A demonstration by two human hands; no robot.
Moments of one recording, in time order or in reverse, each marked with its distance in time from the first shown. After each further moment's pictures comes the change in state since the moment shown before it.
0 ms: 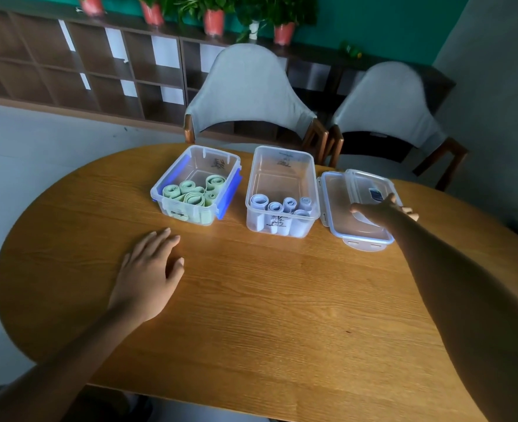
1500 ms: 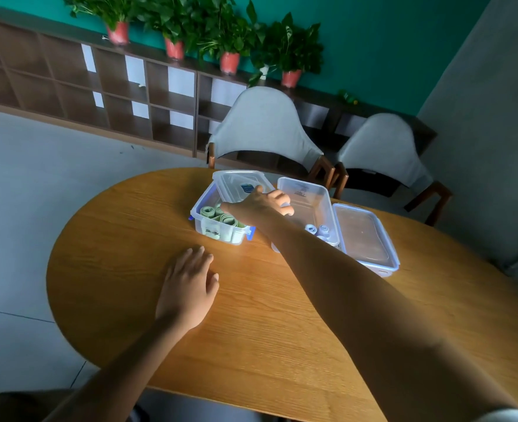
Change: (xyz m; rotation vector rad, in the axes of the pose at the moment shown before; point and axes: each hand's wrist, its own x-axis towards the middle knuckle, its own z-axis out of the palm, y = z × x) left_hand -0.002 -0.004 0.003 -0.063 0.051 0.004; right_hand -0.223 -0.249 0.073 -0.199 0.023 -0.424
